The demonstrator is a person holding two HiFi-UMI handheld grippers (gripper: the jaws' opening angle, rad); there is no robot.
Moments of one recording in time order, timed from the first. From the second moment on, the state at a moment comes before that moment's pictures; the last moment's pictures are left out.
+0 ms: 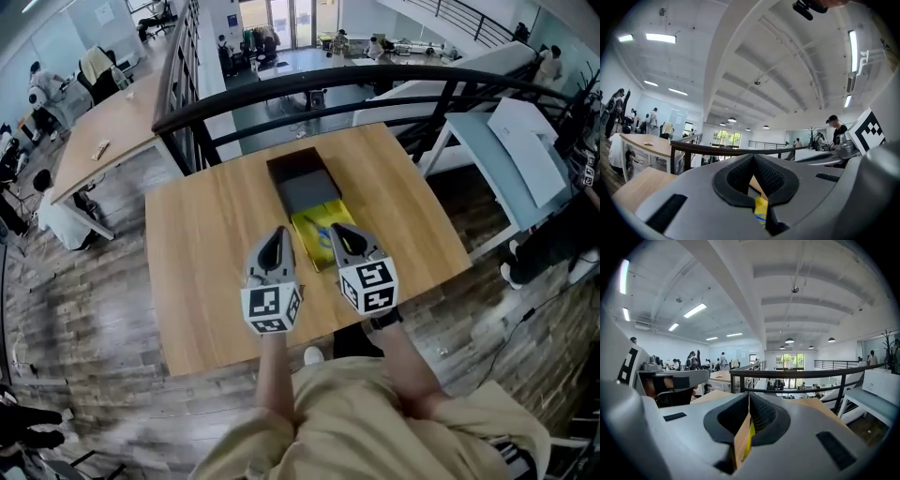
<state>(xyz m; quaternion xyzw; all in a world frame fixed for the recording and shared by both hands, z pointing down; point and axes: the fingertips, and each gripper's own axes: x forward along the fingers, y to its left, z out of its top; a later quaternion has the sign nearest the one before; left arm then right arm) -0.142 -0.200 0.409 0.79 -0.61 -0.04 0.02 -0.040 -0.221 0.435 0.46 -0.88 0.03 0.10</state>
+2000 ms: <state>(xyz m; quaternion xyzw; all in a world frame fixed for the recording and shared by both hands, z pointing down) -0.159 -0.398 0.592 0.75 -0.63 0.03 0.20 -0.061 -0.378 0.759 0.27 -0.81 0.20 0.48</state>
